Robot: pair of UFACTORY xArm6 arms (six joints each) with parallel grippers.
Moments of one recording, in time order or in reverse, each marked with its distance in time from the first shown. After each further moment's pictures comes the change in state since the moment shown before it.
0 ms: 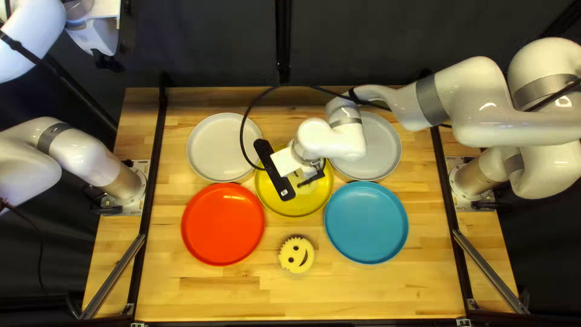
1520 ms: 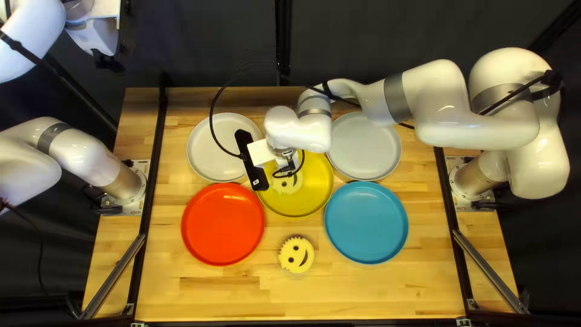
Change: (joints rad) left arm 0.000 0.000 0.000 0.000 0.000 0.000; right arm 0.057 0.143 -0.205 0.106 0.136 0.127
